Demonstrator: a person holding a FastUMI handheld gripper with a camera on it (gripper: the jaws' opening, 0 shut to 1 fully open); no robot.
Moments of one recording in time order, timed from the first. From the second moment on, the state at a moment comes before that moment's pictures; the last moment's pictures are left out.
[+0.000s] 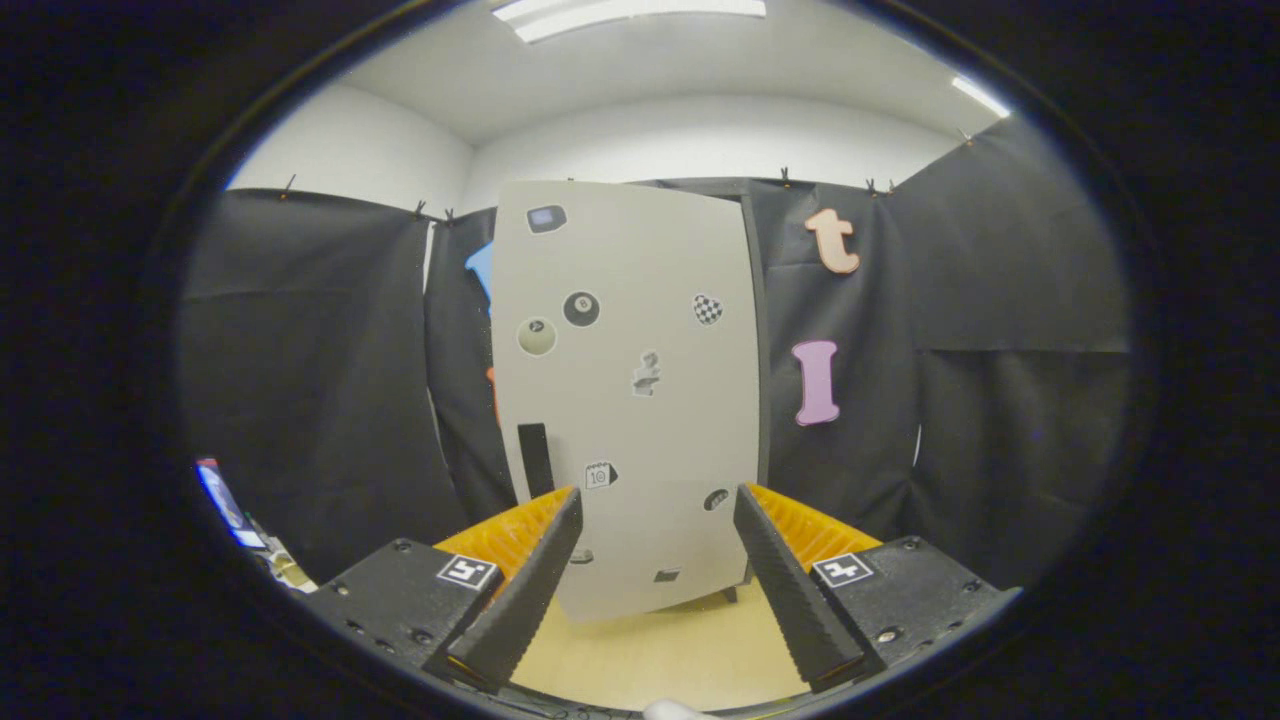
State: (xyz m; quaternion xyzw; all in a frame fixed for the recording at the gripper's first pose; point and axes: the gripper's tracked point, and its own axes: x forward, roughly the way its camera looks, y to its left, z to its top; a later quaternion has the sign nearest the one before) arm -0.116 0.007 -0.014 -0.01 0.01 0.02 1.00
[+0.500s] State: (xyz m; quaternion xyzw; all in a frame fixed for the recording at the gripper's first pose) arm -0.121 0.002 -0.022 -0.01 0.03 0.02 1.00
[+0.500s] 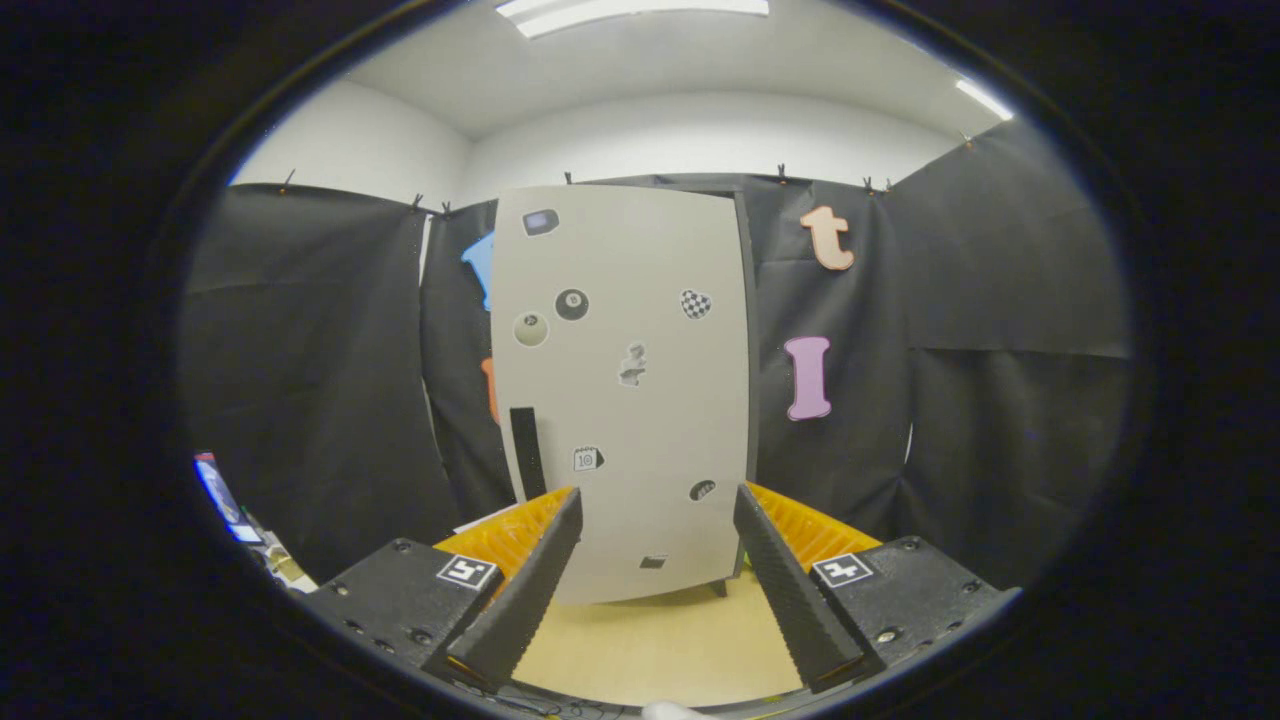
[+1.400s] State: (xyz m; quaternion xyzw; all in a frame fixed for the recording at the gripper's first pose) arm -0.130 -0.005 -0.019 -0.01 0.03 0.02 1.00
